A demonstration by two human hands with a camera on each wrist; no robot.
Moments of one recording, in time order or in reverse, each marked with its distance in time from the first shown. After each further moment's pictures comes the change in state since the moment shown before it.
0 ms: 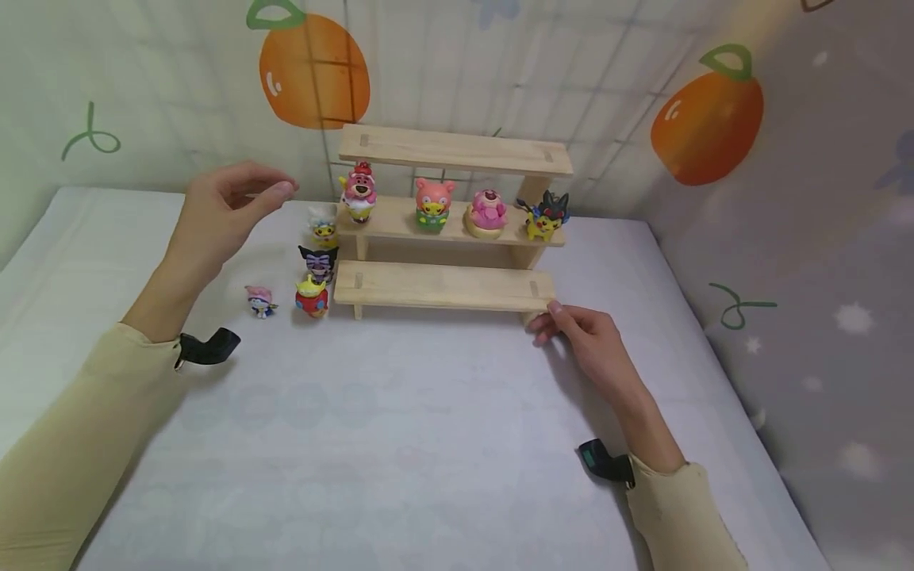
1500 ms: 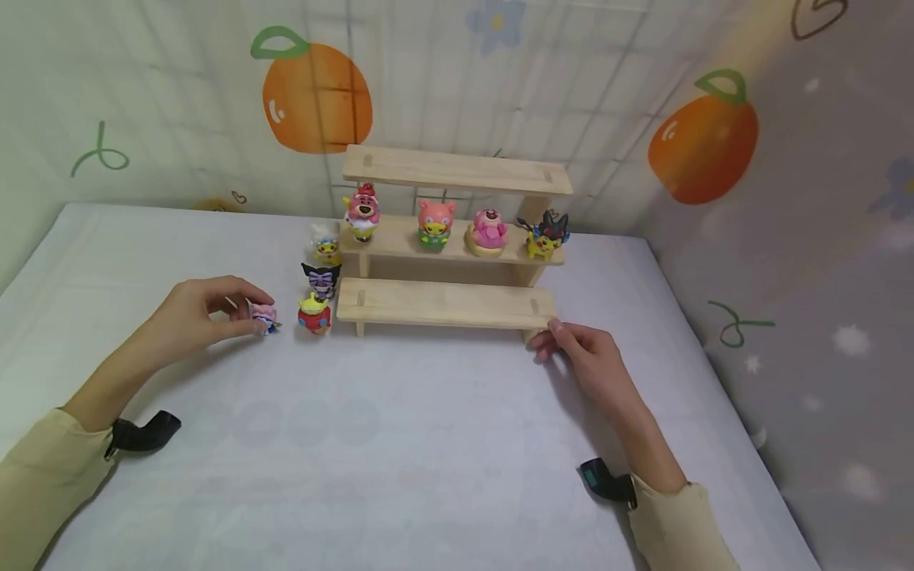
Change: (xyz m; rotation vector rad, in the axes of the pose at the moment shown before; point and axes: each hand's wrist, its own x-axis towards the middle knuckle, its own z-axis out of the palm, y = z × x) left_hand -0.073 -0.073 -0.028 0.170 -0.311 0.050; right_hand 0.000 0.002 0.000 -0.008 -0.011 -0.007
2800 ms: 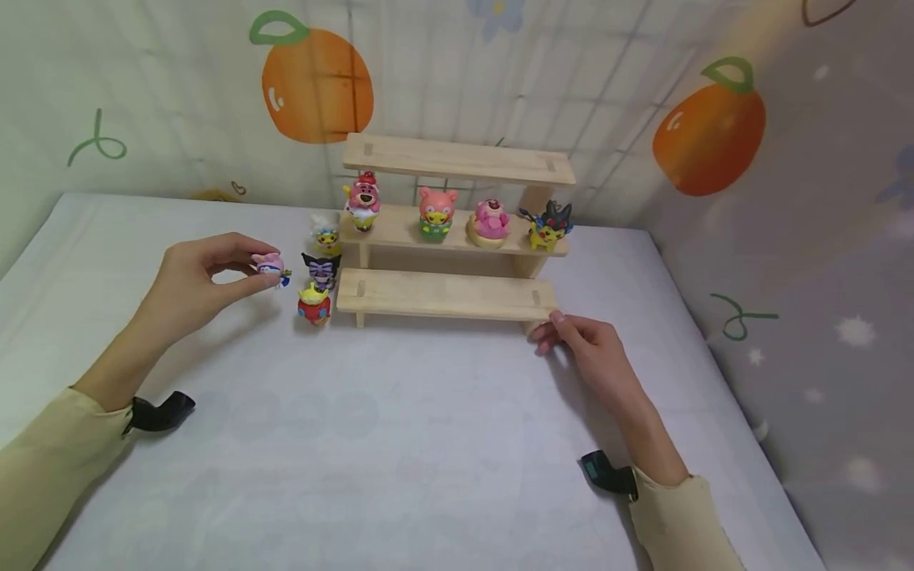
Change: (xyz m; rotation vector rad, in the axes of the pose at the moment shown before) left_hand 0.015 0.042 -0.001 -0.079 0.206 -0.005; right_hand 0.001 0.001 0.002 0.011 -0.006 -0.024
